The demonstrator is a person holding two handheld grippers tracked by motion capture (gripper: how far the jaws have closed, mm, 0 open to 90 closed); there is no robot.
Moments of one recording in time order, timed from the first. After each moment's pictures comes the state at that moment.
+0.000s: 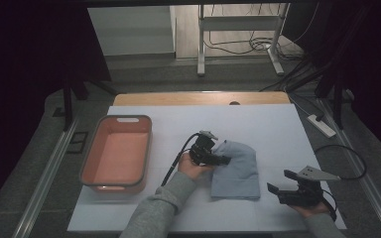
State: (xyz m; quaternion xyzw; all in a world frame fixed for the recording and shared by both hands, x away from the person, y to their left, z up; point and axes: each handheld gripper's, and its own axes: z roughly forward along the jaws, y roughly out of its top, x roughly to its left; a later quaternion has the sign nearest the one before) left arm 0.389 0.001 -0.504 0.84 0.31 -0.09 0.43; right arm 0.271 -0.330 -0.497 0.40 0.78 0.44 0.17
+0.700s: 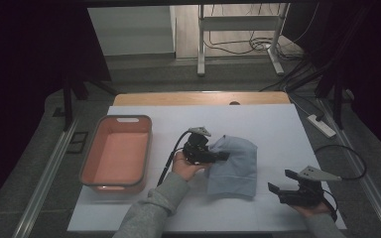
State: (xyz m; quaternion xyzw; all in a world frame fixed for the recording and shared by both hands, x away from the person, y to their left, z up) left arm 0.370 0.023 -0.470 0.82 0.29 -0.08 0.49; right arm 0.271 -0.332 -0.497 0.40 0.78 0.44 0.18
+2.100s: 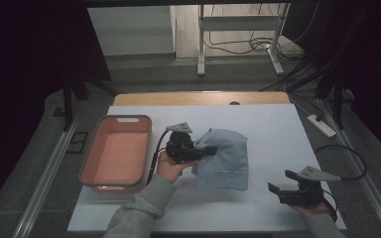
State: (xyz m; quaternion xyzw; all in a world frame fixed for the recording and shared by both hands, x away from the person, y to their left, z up) left arm 0.350 0.067 -0.444 0.79 0.30 -0.05 0.54; right arm 0.271 -0.332 -0.499 0.41 0.78 0.43 0.18
